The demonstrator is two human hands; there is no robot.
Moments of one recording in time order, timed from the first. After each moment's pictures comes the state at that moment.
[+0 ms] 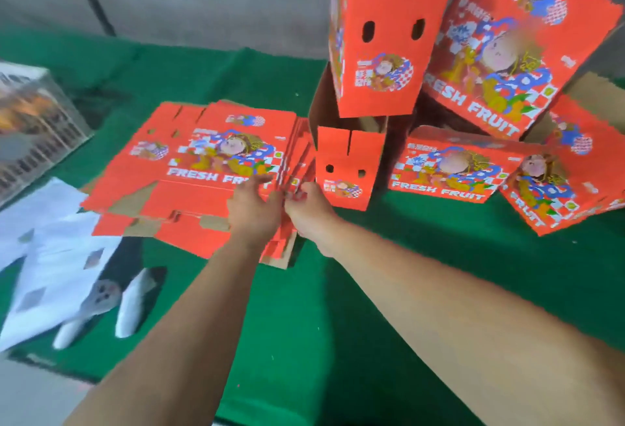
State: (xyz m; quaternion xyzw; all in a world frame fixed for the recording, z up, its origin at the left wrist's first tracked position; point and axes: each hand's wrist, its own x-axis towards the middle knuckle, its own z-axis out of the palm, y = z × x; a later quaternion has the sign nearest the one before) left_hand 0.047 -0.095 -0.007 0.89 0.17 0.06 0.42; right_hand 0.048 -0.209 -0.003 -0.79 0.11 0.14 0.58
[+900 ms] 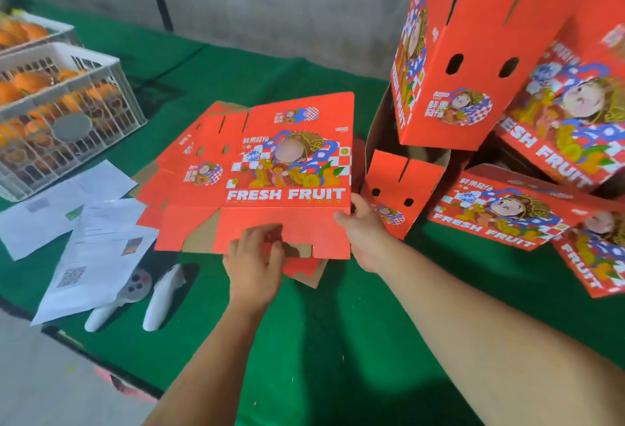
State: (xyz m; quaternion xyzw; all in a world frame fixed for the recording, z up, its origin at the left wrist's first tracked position) left_hand -0.015 -0.013 -0.076 0.90 0.16 0.18 0.36; right_hand 0.087 -0.191 -0.029 -0.73 0.10 0.18 0.65
